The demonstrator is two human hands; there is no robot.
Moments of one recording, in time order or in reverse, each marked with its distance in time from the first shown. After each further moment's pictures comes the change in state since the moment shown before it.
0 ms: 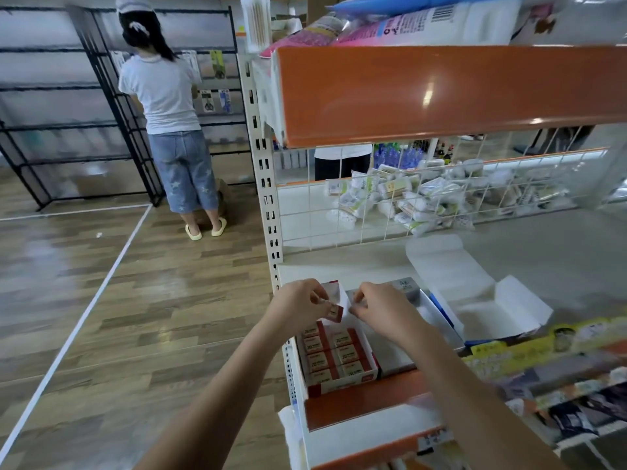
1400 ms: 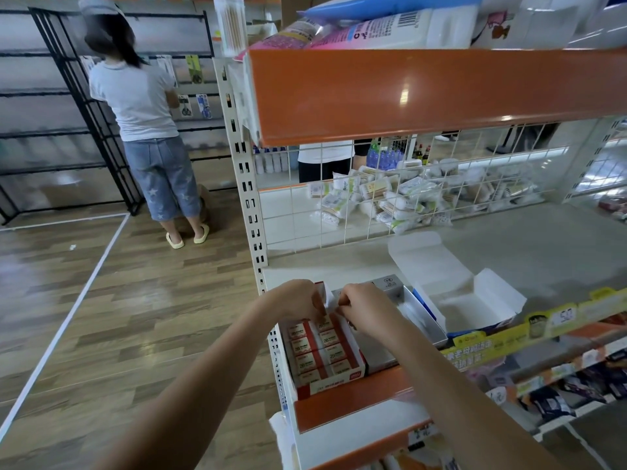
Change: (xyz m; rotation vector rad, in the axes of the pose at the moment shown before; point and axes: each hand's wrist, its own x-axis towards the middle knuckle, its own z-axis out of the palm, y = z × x) left_hand 0.040 0.013 0.002 0.392 -0.453 0.119; right_hand 0.001 -0.002 0.008 0.026 0.029 0.016
